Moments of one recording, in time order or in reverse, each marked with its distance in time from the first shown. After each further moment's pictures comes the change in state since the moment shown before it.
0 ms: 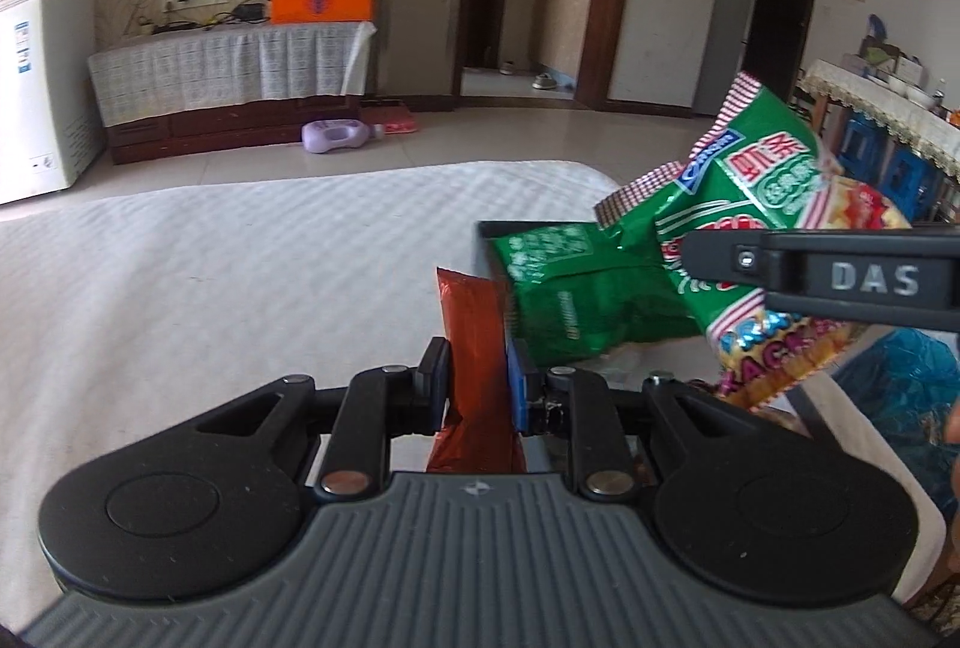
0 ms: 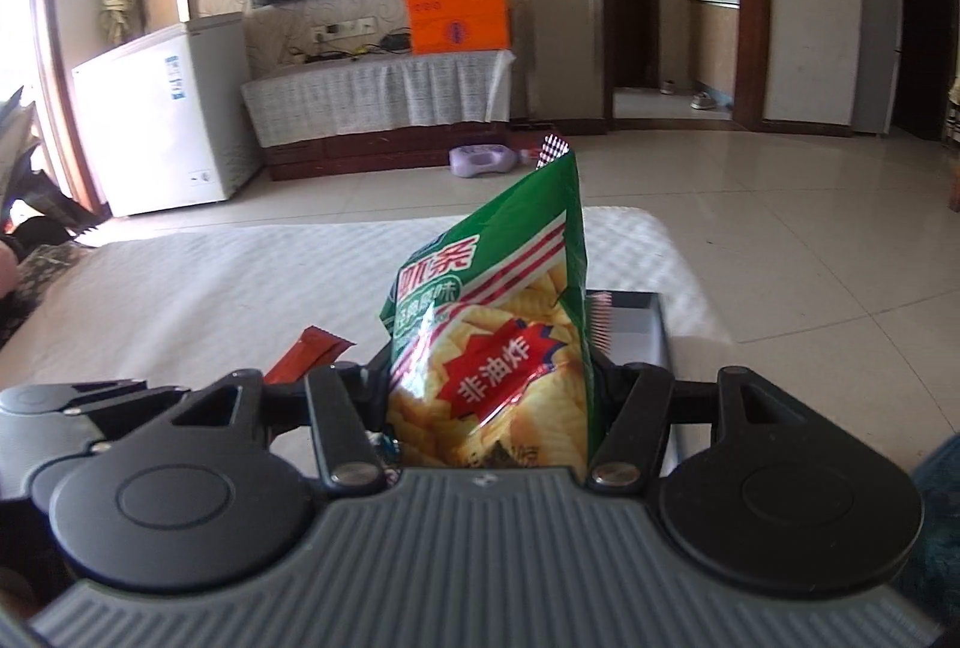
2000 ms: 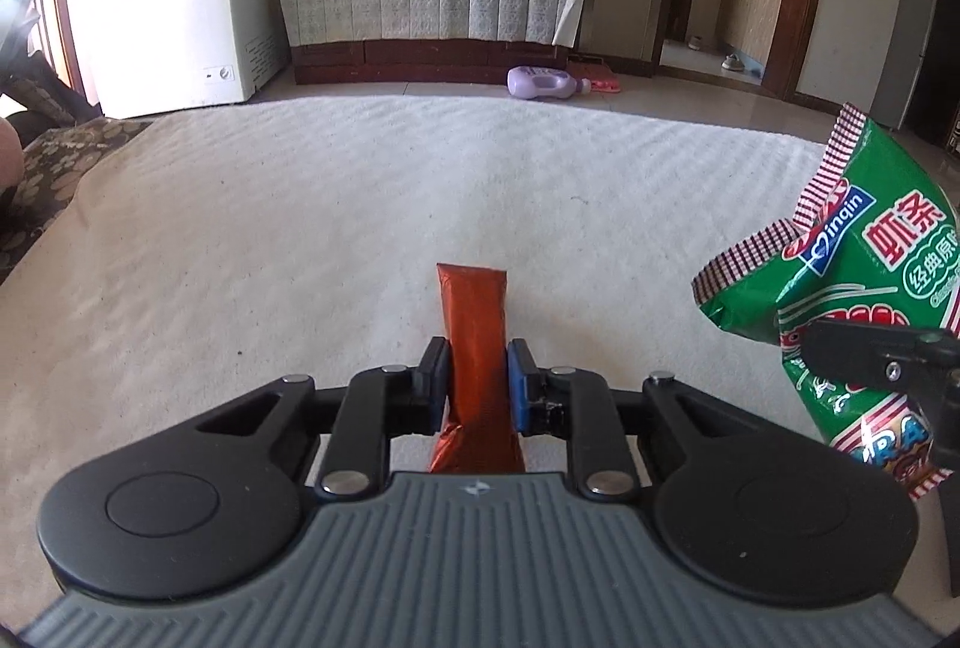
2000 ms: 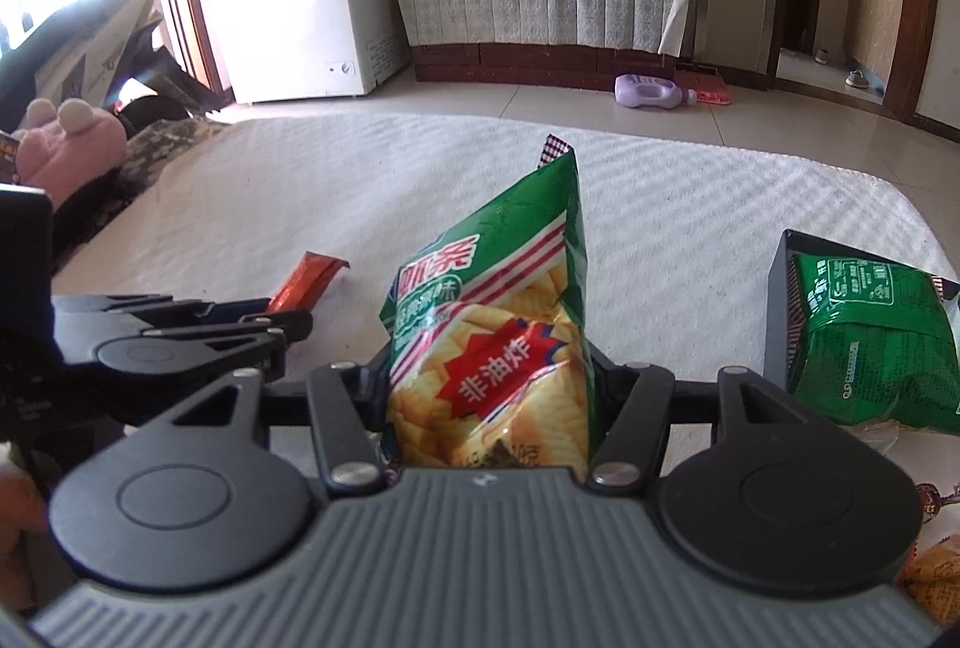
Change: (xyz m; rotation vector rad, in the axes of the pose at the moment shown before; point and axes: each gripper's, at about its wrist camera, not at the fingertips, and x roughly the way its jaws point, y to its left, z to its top) left arm -0.009 0.217 -0.035 -0.171 0.083 0.335; right arm 0.057 0.166 -0.012 -0.156 0.139 0.281
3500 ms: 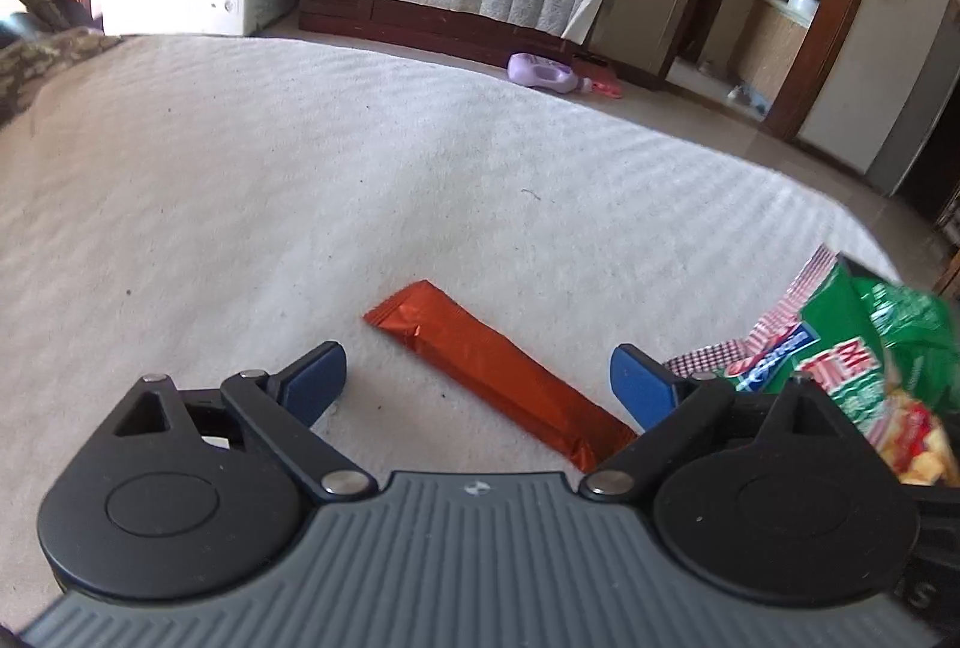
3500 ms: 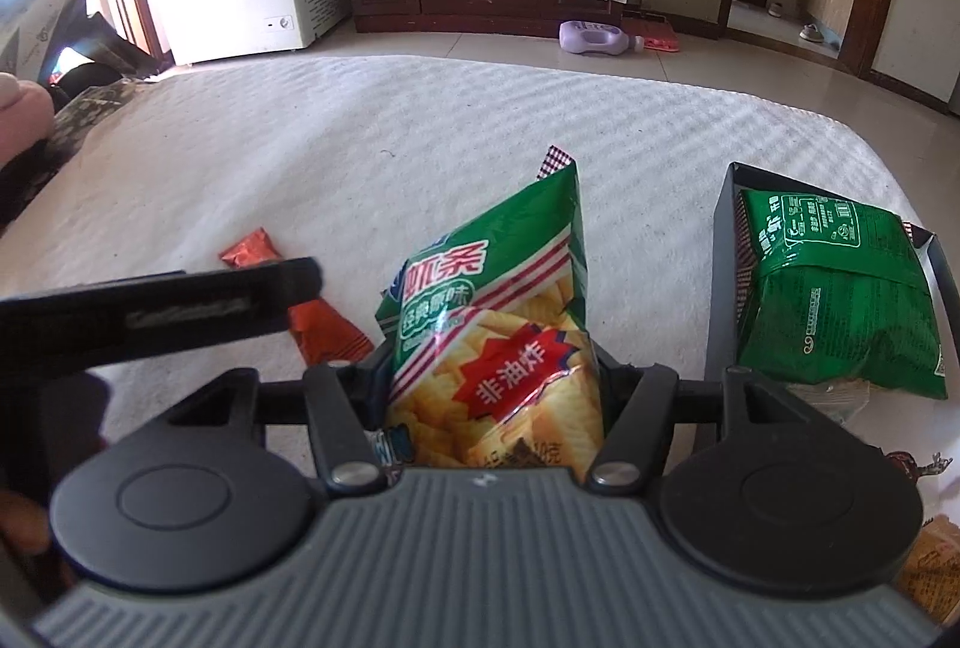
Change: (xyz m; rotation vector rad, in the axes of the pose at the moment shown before) left arm 0.031 -0.031 0.011 -0.165 0.056 -0.034; right arm 0.028 -0.021 -0.013 0.017 0.122 -0.111
